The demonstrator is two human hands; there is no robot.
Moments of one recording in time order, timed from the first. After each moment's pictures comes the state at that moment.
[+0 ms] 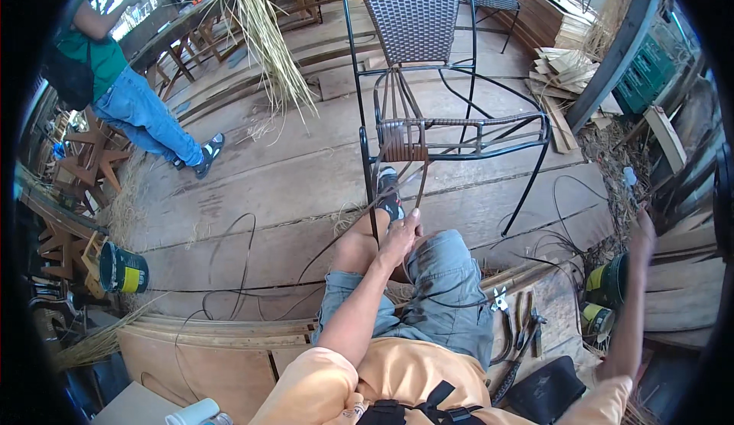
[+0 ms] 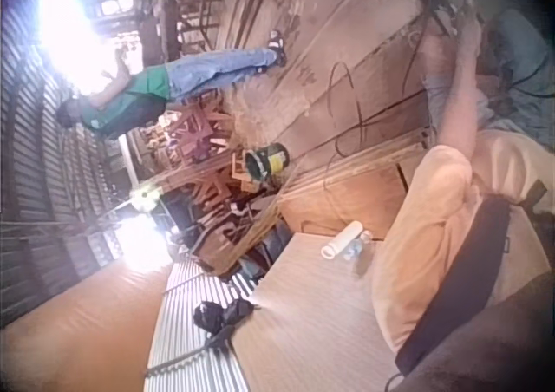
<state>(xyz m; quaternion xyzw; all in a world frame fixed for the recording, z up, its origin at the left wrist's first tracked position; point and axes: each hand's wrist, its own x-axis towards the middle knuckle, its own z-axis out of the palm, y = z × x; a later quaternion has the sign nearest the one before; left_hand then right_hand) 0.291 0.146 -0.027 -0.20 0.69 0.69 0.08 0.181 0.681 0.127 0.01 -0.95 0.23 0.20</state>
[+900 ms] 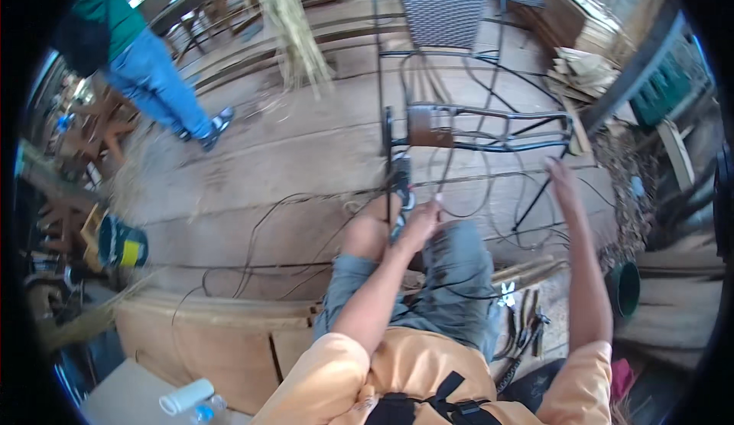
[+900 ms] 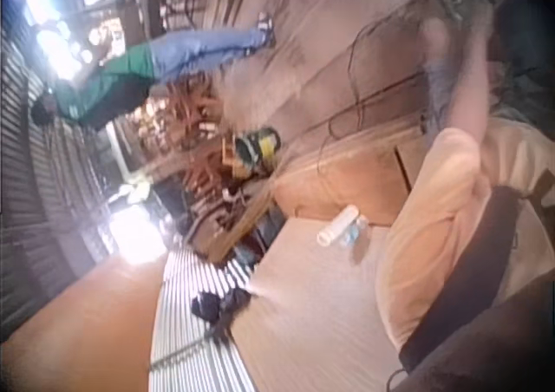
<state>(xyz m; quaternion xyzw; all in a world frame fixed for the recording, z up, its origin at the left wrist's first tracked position) 0.278 0.155 -0.078 -0.17 0.61 0.77 0.03 0.111 0.435 0.046 0.12 -0.90 0.42 -0.01</state>
